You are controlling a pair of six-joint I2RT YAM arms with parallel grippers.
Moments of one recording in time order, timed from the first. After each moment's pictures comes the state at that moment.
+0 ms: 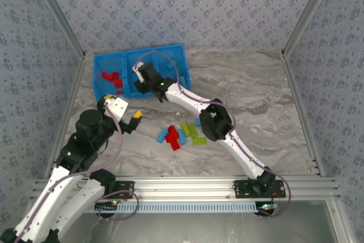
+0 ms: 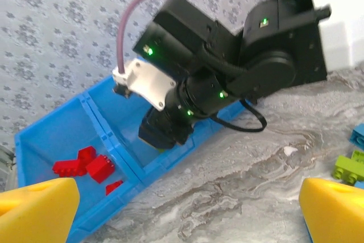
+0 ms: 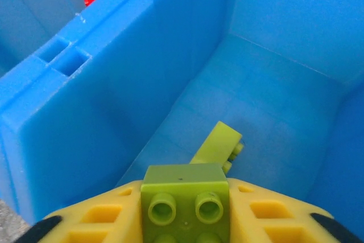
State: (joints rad) left arm -0.49 0.54 0.73 -0.48 -0.08 0.24; right arm 0.84 2.63 2.43 -0.39 0.09 0.03
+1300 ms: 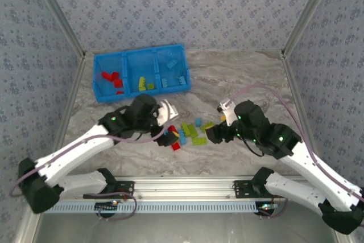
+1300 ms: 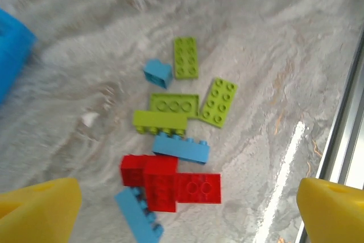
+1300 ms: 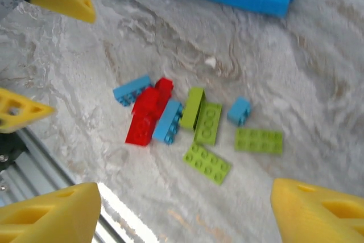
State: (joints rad) left arm -0.85 1.16 0.98 -0.65 0.19 0.17; right arm 0.80 0.80 0.97 -0.86 -0.04 0.22
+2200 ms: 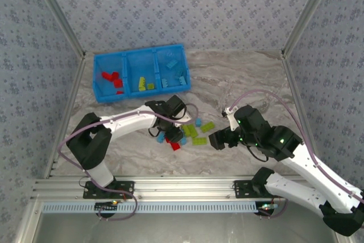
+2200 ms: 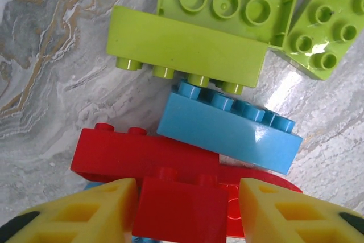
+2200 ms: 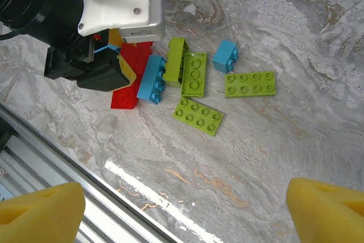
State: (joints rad) left arm -0.85 1.68 1.11 -0.72 0.07 0.10; right arm 0.80 0.79 0.94 -0.97 -0.02 0.33
